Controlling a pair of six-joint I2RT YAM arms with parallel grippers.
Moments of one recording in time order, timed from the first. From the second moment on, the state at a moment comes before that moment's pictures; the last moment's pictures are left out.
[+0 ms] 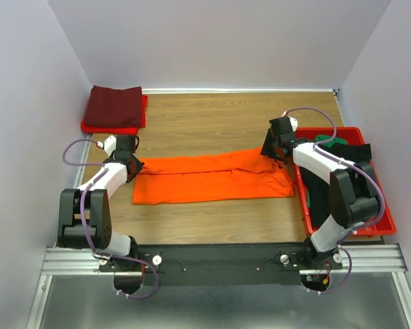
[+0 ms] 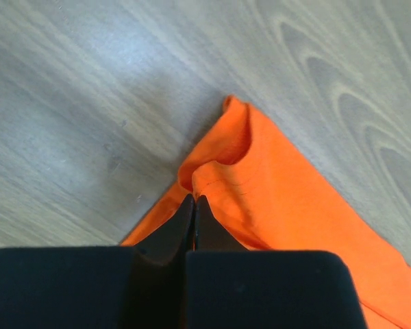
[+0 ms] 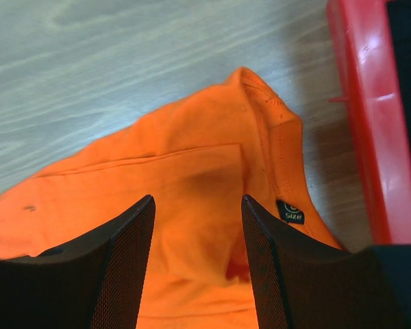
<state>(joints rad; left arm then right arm) -0.02 1.44 0.75 -0.25 -0.26 -0.79 0.32 1.64 1.03 -0.28 0.25 0.53</state>
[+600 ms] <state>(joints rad) -0.02 1.44 0.78 -0.23 -0.22 -0.75 0.31 1.77 1.08 -0.29 0.27 0.54</state>
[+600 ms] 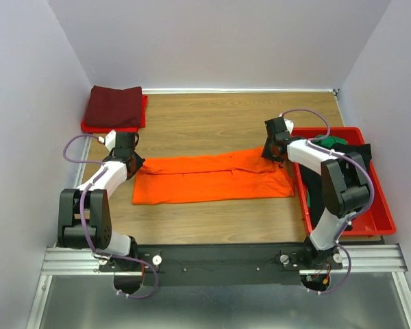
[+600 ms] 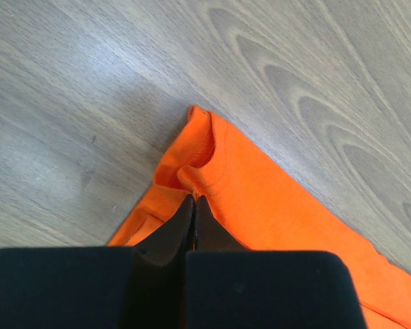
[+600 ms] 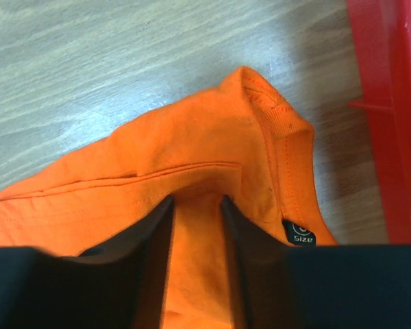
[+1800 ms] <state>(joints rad) -0.02 1.44 0.81 -0.20 -0.19 -0.72 0.31 1.56 0.92 -0.29 0.25 0.57</state>
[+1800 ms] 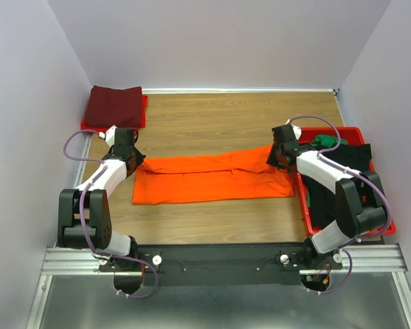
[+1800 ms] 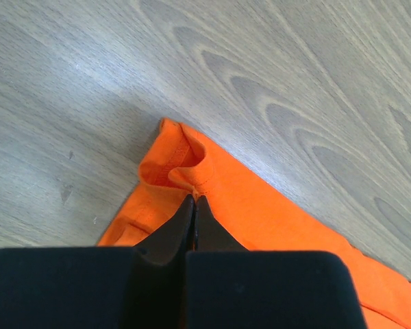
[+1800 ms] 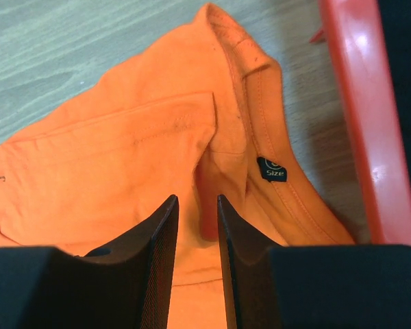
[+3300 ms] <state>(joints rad) 0.04 1.77 1.20 -0.17 -0.16 -0.76 0.21 1.97 1.66 -0.28 0.26 0.44</state>
